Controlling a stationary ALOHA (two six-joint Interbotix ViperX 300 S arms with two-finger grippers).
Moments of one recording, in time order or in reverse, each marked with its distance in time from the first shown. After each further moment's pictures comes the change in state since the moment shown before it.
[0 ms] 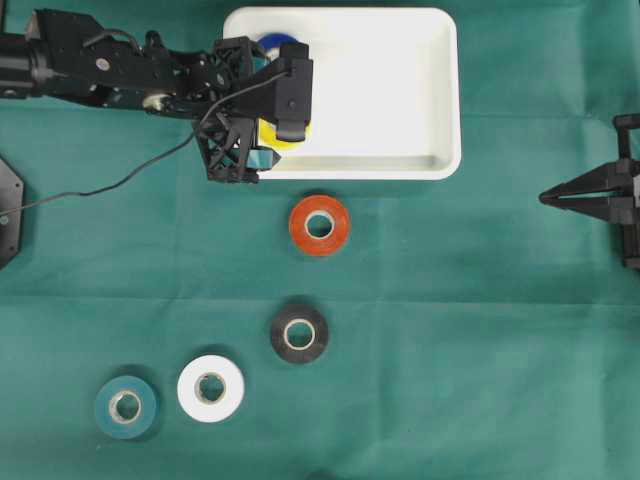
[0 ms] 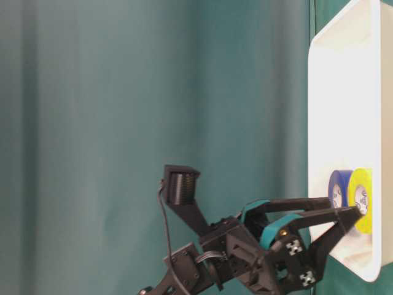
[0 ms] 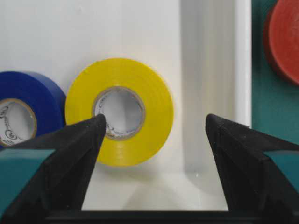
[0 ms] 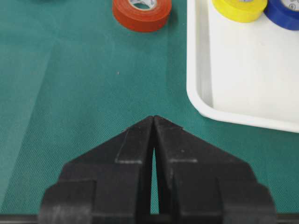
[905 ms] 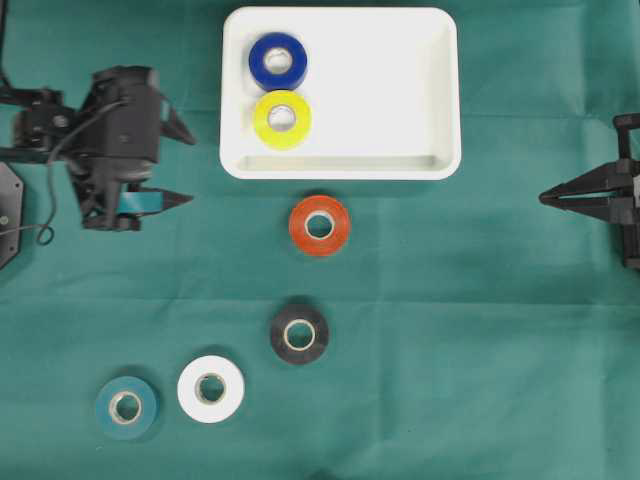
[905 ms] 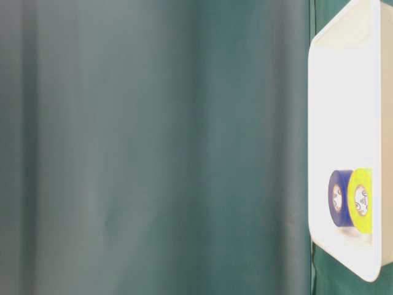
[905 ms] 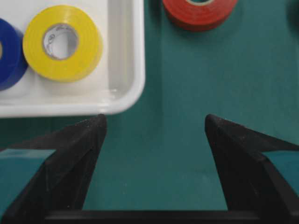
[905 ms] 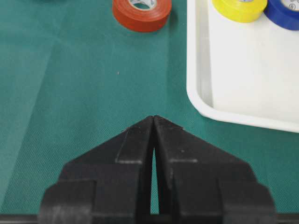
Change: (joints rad) left arm -0.138 -0.554 0.359 -0.002 -0.003 -0.146; right arm 0.000 0.000 0.000 0.002 0.000 0.000
